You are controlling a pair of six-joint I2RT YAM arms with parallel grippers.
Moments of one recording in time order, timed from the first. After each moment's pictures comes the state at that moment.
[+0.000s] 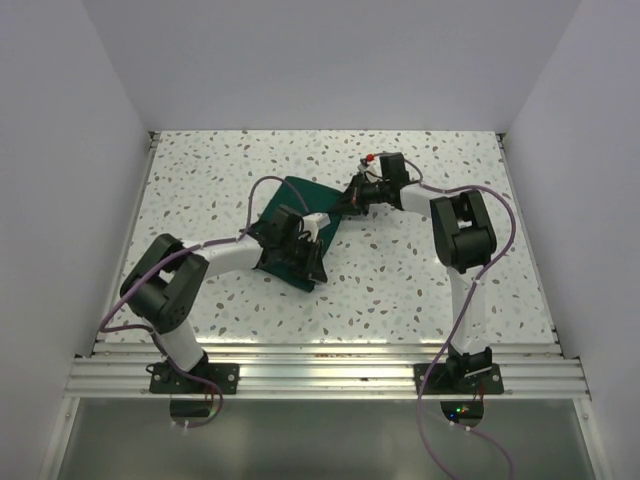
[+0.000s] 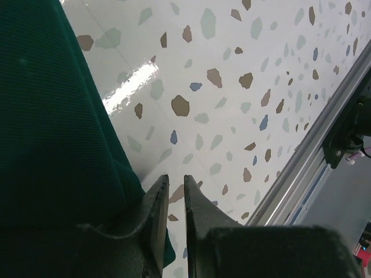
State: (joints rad) left arm -0.61 1.72 0.91 -0.10 0.54 -0.35; right arm 0.28 2.25 1.51 -0.02 -0.91 0.87
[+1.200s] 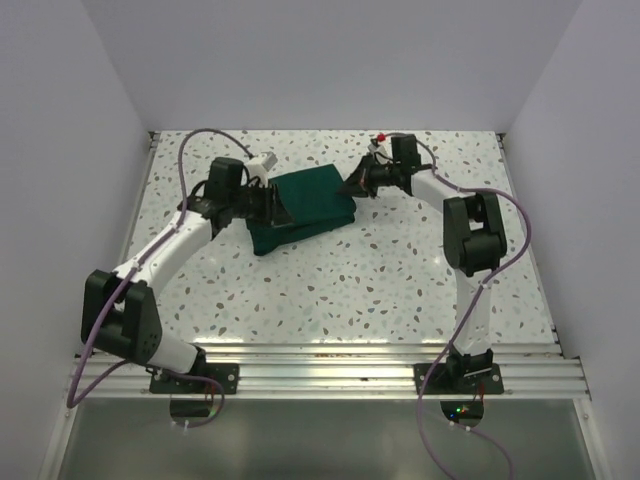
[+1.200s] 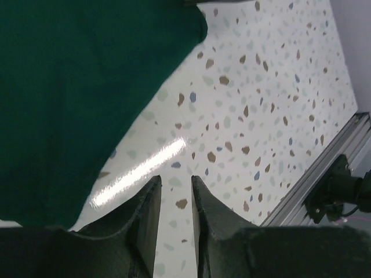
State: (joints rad) left arm -0.33 1.44 1.07 -0.38 0.50 -0.27; right arm 0.23 2.18 1.58 -0.14 -0.90 0.85
